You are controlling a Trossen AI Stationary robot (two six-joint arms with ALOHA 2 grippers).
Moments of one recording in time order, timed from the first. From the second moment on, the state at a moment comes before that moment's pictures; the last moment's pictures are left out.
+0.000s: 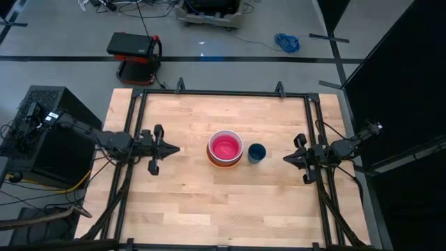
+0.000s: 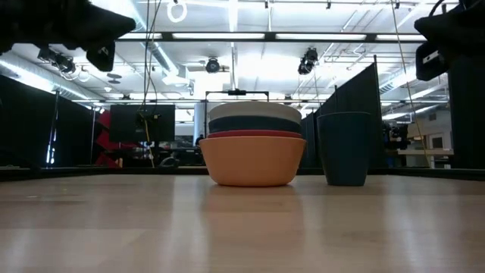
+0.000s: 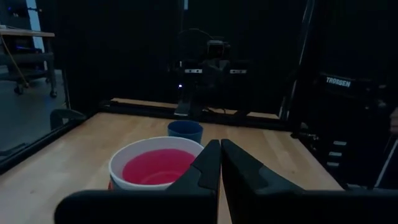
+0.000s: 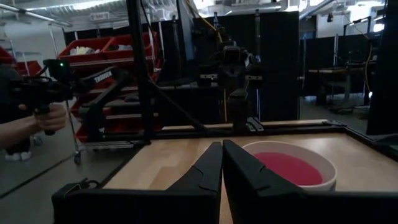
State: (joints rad) left arm -0.34 0.47 0.18 0.38 -0.37 -0.11; right arm 0.55 0.00 0.01 0.17 0.44 0.01
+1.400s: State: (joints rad) left arm 0.08 0.48 0.01 0.36 -0.08 -0.19; right arm 0.22 0.18 0.01 0.06 0.33 0.05
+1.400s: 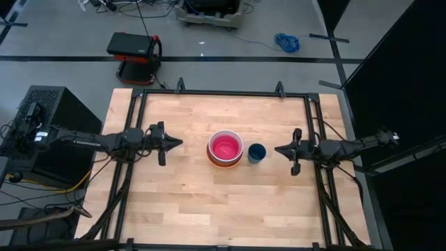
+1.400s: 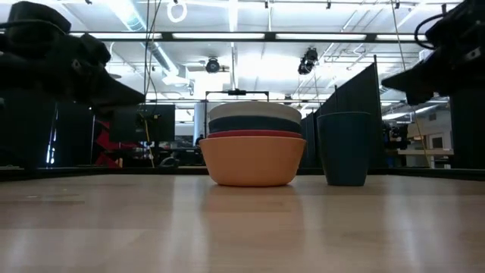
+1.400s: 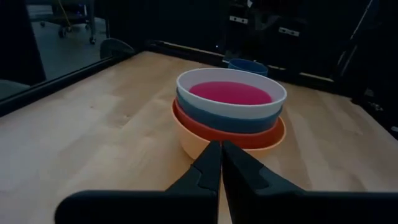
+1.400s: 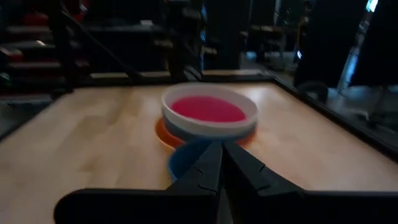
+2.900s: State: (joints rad) left arm 0.33 0.48 0.01 0.47 0.23 -0.22; right arm 0.00 0.12 0.05 0.00 0.11 0.02
